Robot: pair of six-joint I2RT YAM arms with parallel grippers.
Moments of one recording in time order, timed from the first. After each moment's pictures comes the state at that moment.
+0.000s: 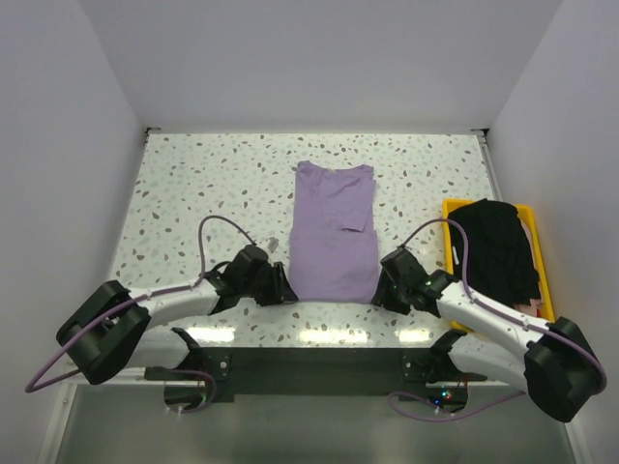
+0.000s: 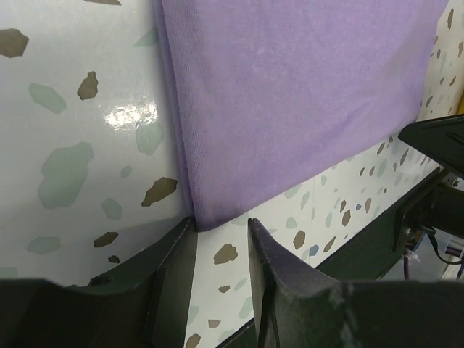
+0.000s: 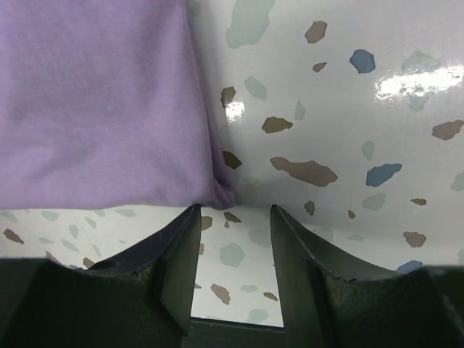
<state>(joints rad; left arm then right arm) -0.72 1.28 0.40 0.04 0.22 -0.86 0.67 1.04 0.46 -0.55 0.12 0.94</state>
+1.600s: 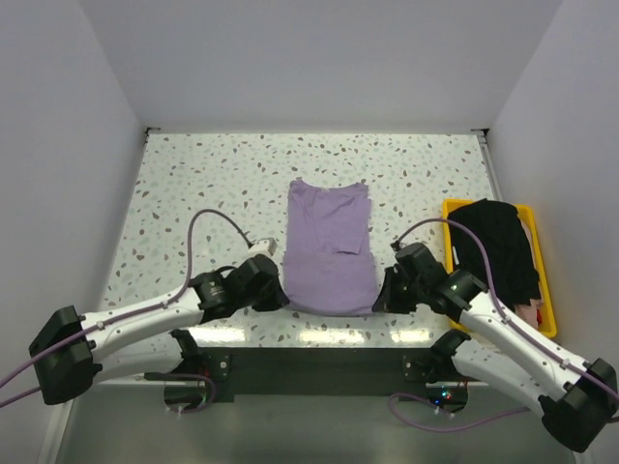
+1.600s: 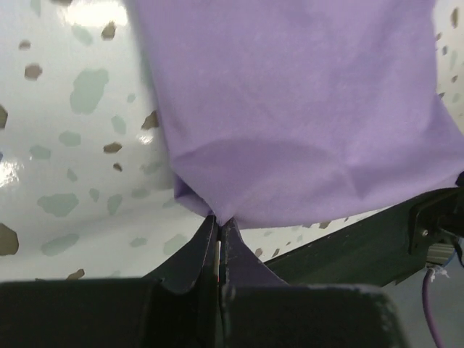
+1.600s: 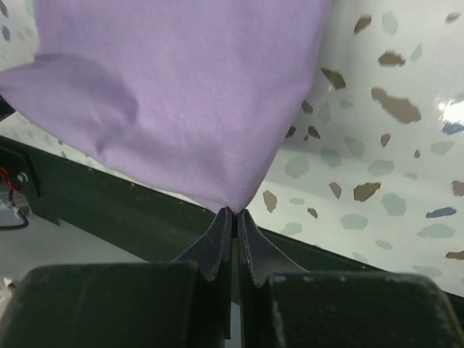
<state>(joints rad) -0.97 1.02 0.53 -0.41 -0.13 -0.98 0.66 0.81 0.56 -0.77 -0.15 0.75</state>
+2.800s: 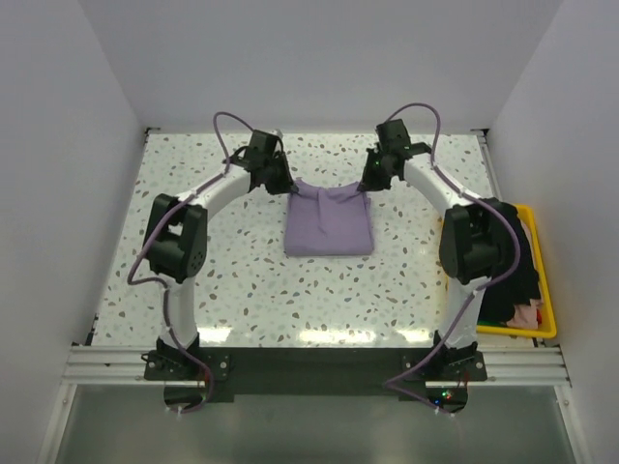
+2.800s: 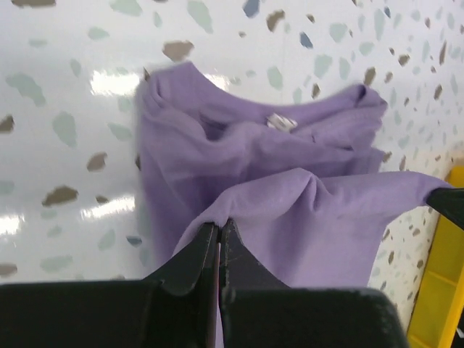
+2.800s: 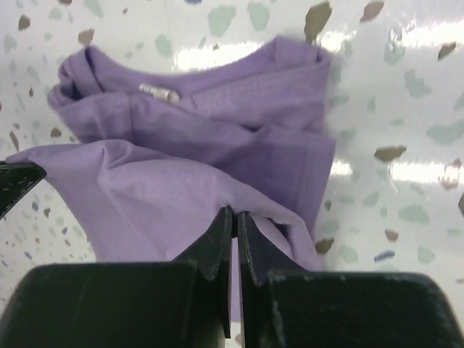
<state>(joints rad) -0.39 2.00 1.56 -0.38 0.17 -0.62 0.28 1.96 1.65 -0.65 -0.12 0.50</state>
